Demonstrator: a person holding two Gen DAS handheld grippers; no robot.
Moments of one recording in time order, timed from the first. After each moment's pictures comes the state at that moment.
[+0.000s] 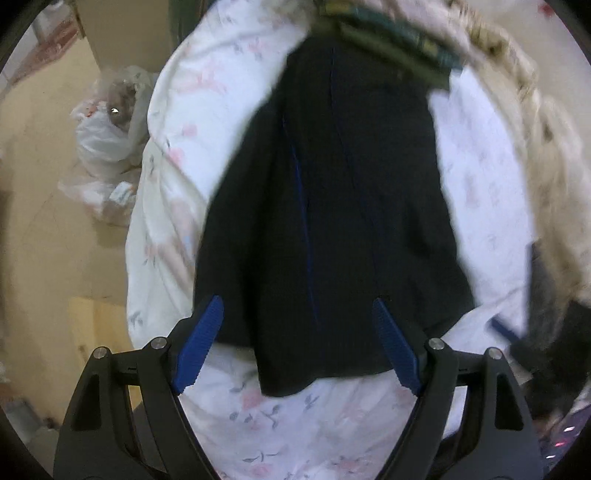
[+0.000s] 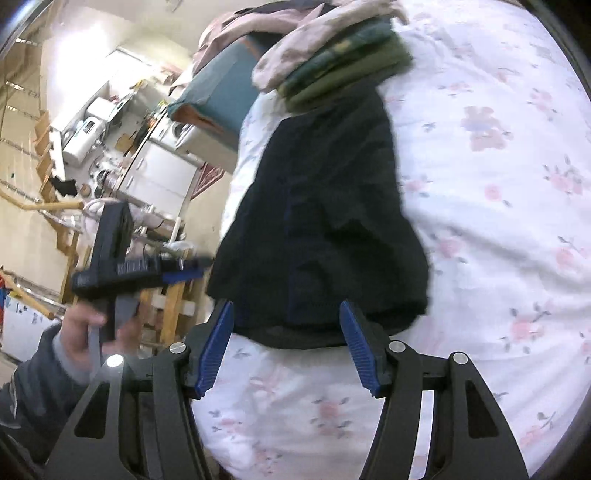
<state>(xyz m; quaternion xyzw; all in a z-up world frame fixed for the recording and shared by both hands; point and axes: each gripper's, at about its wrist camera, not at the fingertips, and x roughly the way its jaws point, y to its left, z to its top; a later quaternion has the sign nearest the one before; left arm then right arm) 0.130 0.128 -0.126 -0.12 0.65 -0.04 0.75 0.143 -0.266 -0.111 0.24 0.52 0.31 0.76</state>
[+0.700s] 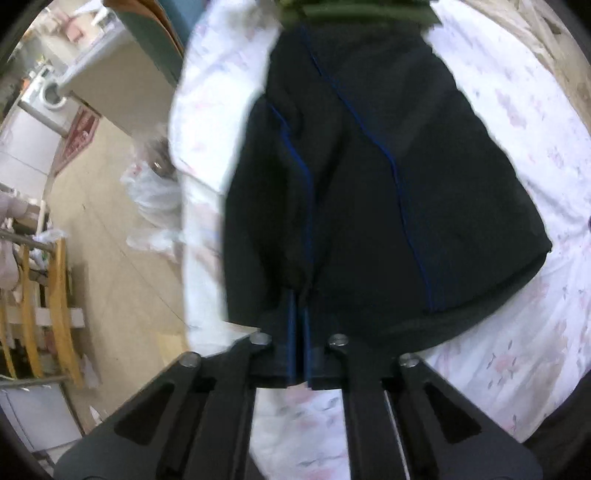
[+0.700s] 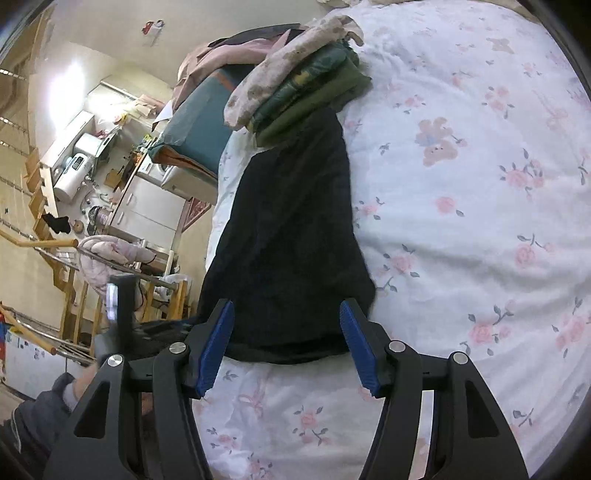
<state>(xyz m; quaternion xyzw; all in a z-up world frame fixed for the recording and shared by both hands) 0.115 0.088 -0.119 0.09 0.62 0.01 0.78 0.135 -0.288 -0.119 0.28 0.49 0.26 0.78</state>
